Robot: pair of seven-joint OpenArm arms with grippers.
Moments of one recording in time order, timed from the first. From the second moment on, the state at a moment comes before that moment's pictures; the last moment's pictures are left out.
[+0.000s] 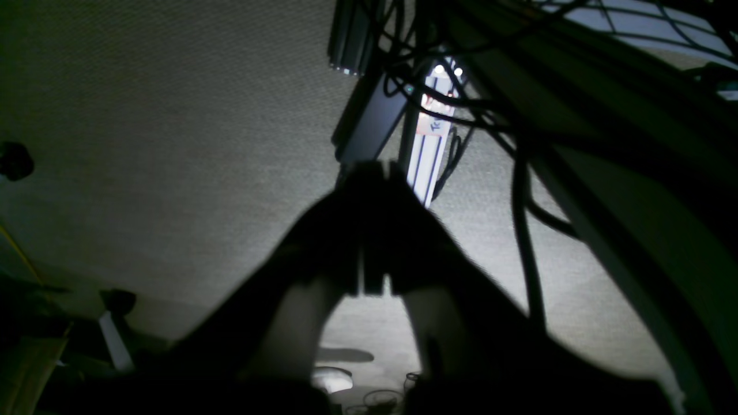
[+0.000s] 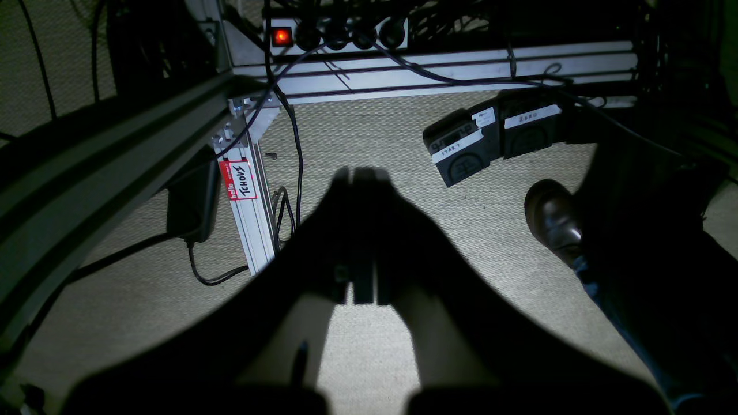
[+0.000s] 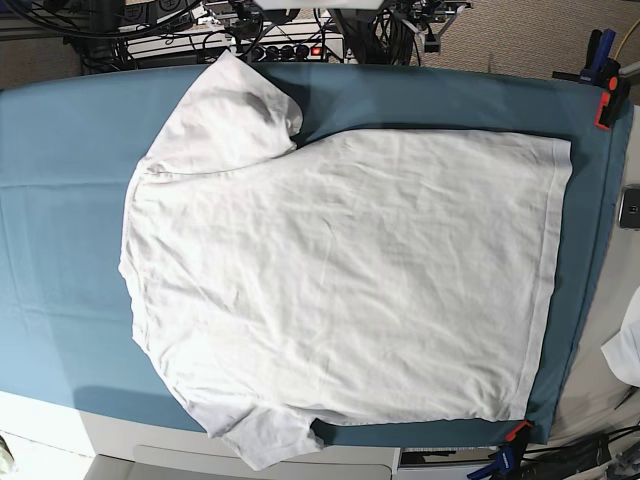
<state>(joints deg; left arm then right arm) 4.8 2.2 11.4 9.6 -16.8 4.0 1.6 -5.8 2.5 2.6 13.9 -3.2 -3.3 1.5</state>
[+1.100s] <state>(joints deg) 4.9 2.2 11.4 9.6 -16.8 4.0 1.0 -5.7 2.5 2.6 13.9 -3.2 -3.3 1.5</state>
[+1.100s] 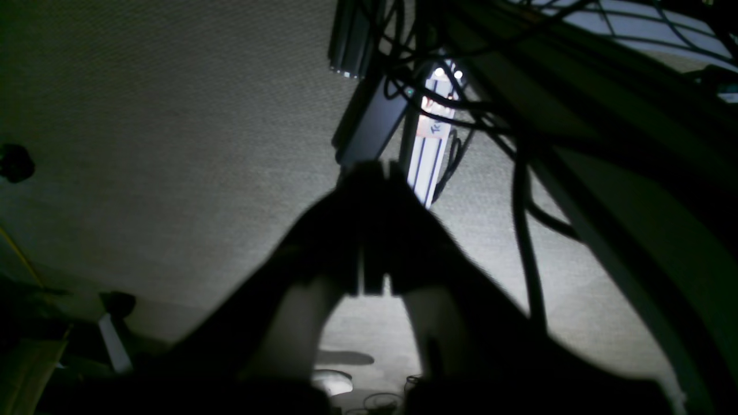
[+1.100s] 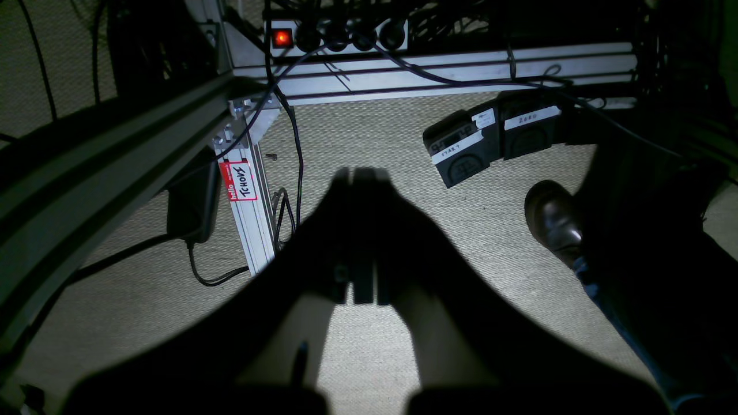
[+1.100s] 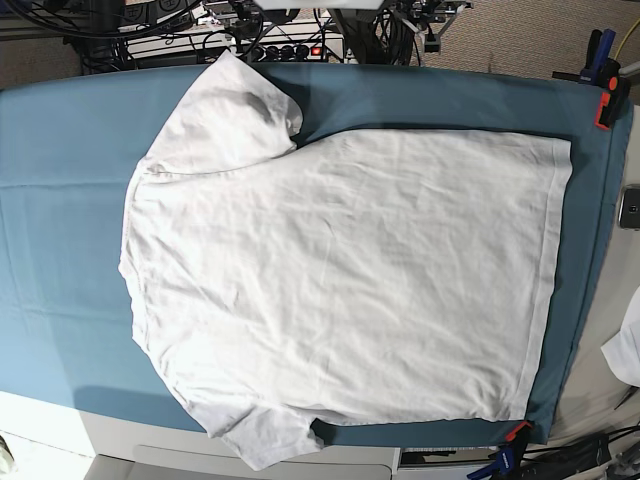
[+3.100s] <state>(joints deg) 61.6 -28.3 -9.0 126.2 -14.8 -9.6 24.9 -27.6 6.9 46.2 90.8 73.3 21.5 -44.2</state>
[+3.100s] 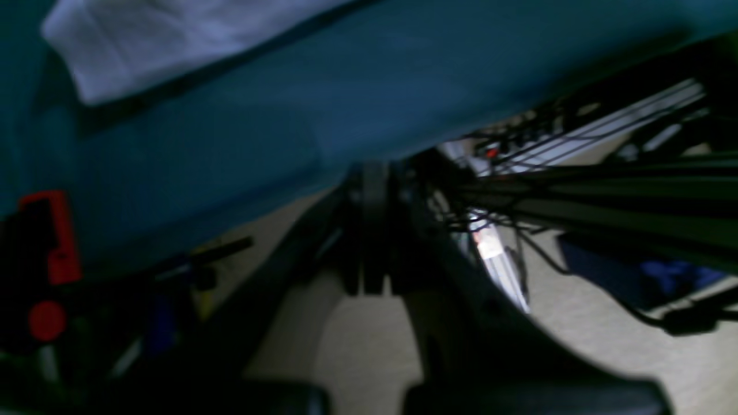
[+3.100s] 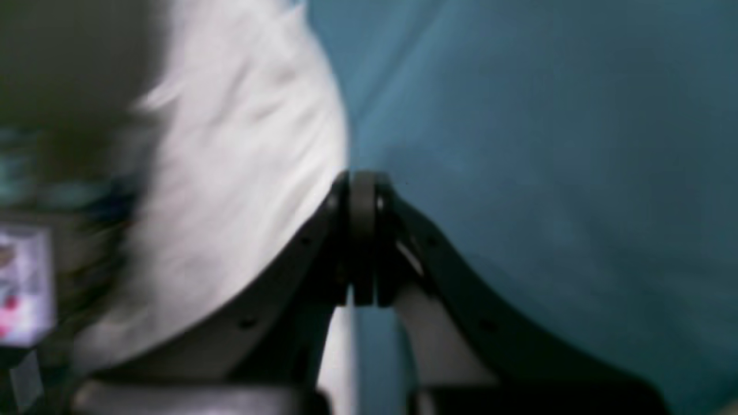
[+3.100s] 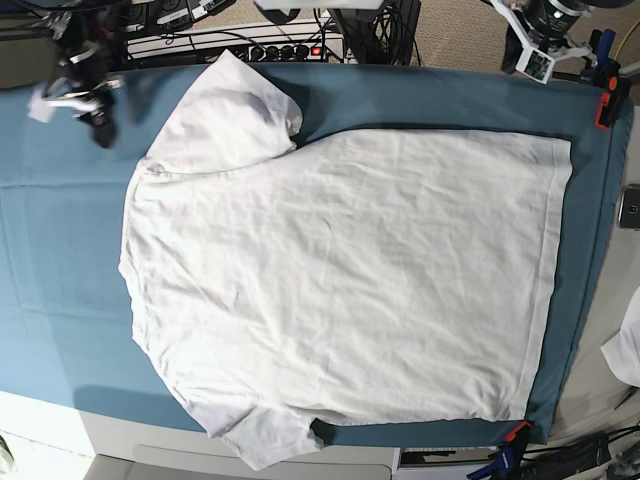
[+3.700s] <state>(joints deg) 61.0 -28.3 -9.0 126.2 -13.8 -9.6 24.9 -36.7 6.0 46.2 90.6 81.8 38.9 -50.6</state>
